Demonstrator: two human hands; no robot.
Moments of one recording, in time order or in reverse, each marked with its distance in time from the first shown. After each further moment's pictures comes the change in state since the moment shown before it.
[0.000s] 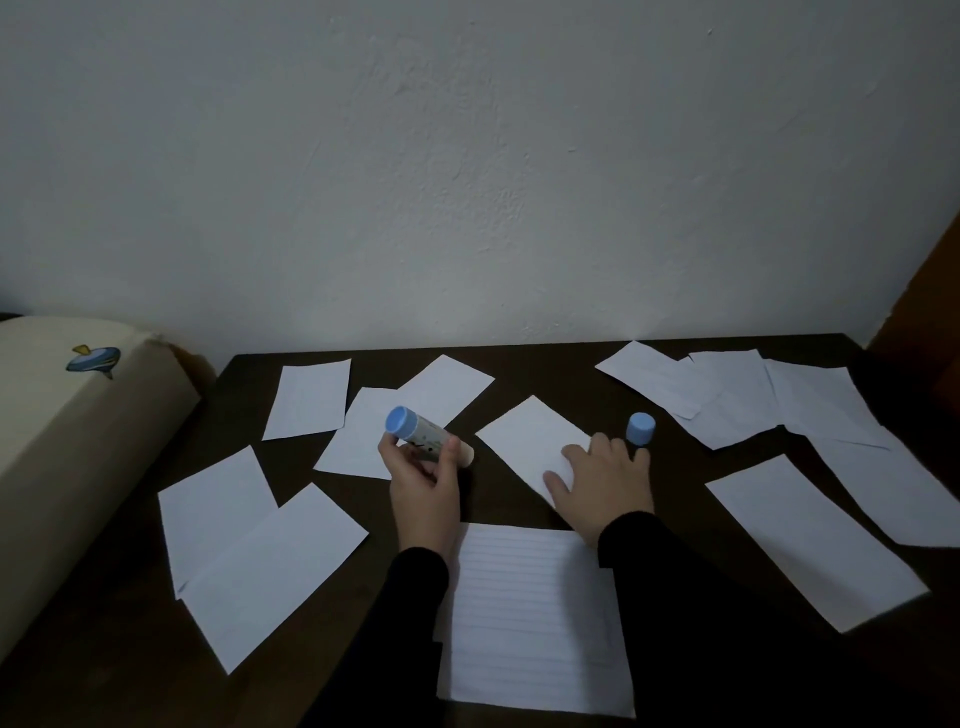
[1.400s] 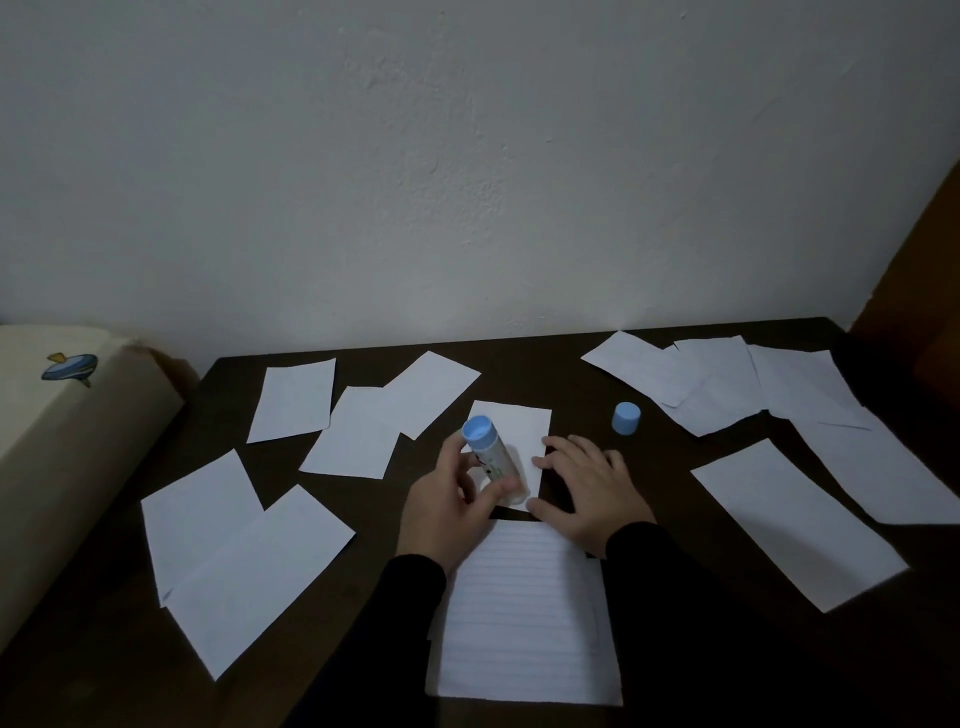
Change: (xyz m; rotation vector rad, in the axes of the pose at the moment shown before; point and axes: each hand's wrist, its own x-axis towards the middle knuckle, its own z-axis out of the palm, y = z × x) left_hand -0.007 -0.016 0.002 0.498 -0.392 0.353; right_hand -0.007 0.028 0.028 0.339 -0.024 -0.285
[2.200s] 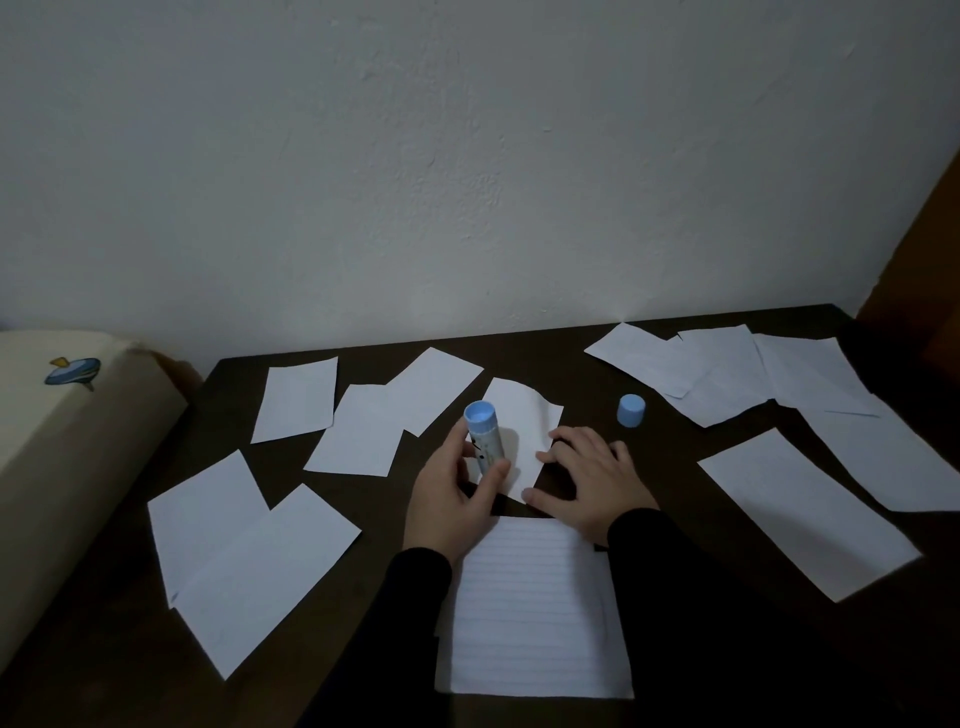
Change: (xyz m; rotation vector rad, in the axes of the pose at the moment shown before) left_hand 0.005 -0.007 0.003 -0.093 0.045 0.008; right_hand 0.010 0.000 0.003 -0.025 -0.013 0.054
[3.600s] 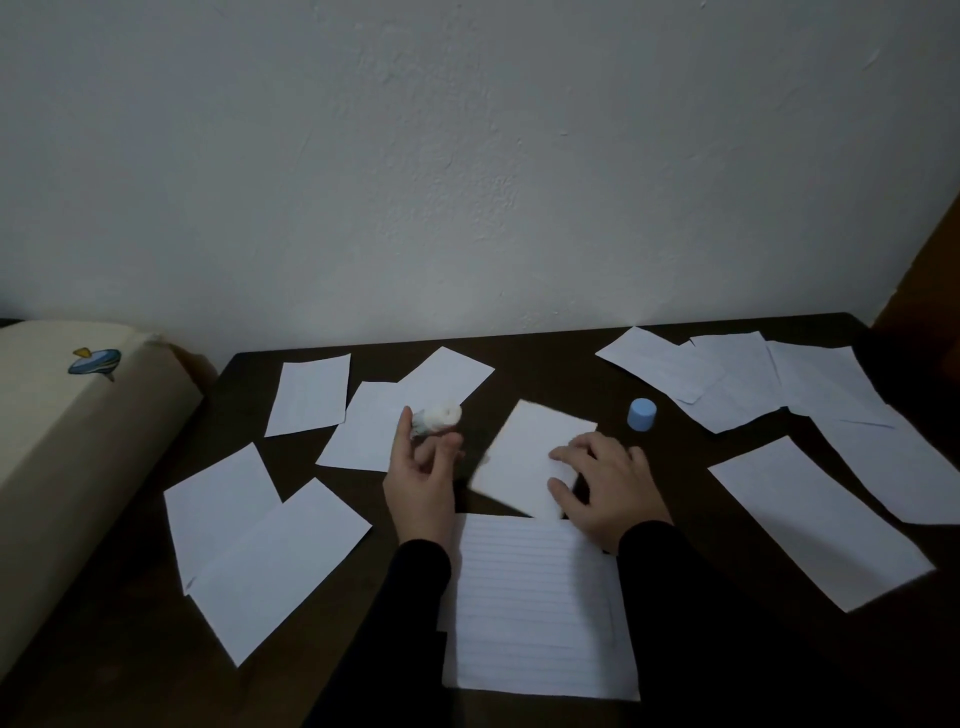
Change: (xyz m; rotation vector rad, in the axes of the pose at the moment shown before) left_hand 0.003 0.014 -0.014 -0.493 0.402 -0.318; right_hand -0.010 0.000 0.003 0.013 0.206 -0.018
